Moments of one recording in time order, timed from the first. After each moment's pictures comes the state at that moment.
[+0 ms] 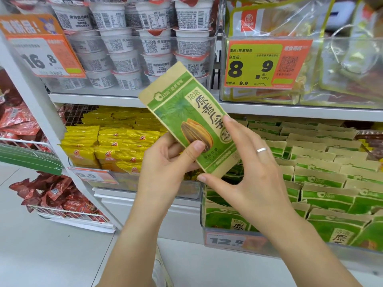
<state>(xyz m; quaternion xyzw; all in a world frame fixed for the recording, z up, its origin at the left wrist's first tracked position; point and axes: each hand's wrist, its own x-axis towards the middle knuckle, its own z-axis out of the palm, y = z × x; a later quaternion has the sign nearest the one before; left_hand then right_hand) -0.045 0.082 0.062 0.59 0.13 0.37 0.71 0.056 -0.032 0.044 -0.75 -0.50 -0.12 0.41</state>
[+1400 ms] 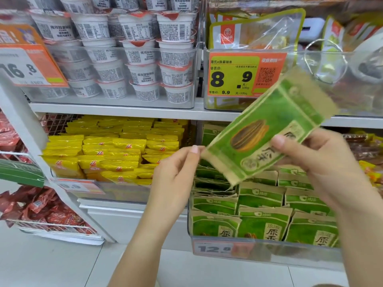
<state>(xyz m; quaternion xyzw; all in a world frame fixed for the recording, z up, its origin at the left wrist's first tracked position) -0.023 0.075 0.039 0.76 0.23 0.31 0.53 0.129 -0.090 0.086 -0.63 -0.39 0.14 0.65</state>
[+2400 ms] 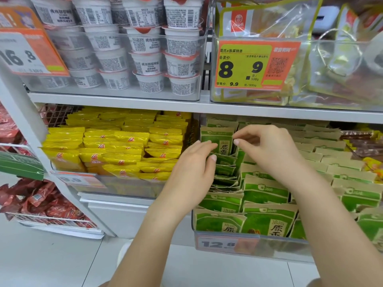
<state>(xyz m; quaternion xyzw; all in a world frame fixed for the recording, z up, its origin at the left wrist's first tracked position) 0.001 0.081 0.027 0.92 0.20 0.18 0.30 0.133 -0.030 0.067 -0.87 -0.40 0.01 0.29</state>
